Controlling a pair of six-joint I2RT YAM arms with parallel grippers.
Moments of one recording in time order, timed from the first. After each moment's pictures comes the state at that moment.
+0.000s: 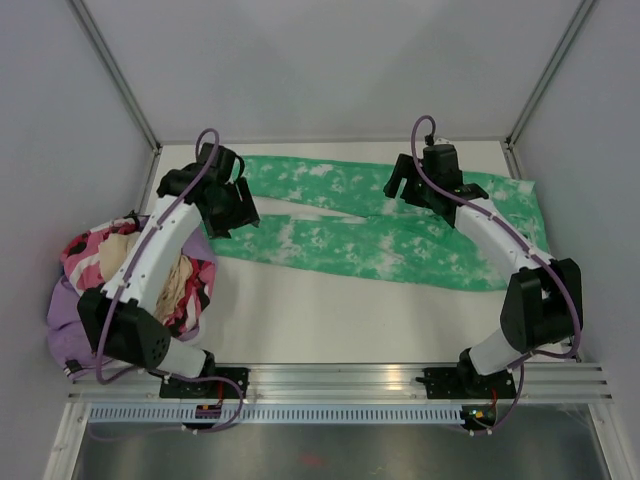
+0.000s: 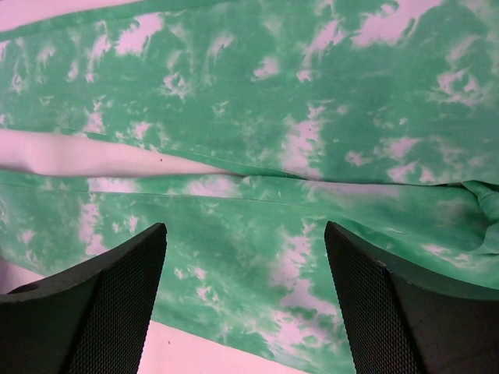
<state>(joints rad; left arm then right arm) -0.27 1.51 1.51 -1.10 -0.09 -0.58 0.26 1.56 1.23 -0.31 0.00 0.50</state>
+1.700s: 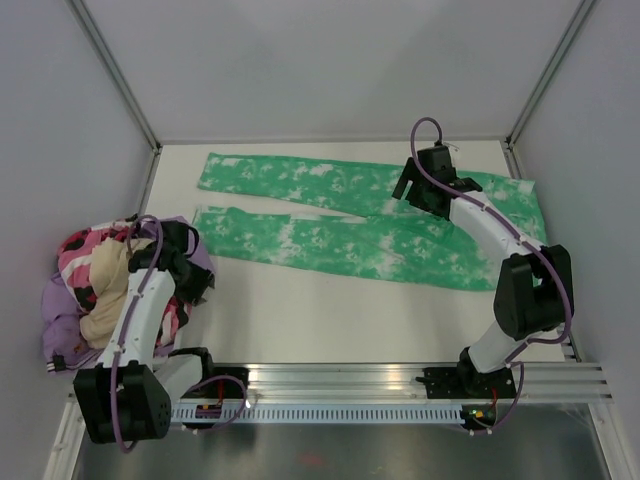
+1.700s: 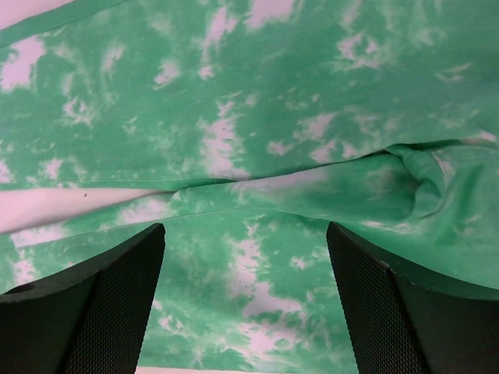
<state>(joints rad) 0.08 1.08 0.79 -1.12 -0.20 -1.03 0.26 1.64 1.27 -0.42 0.19 0.58</state>
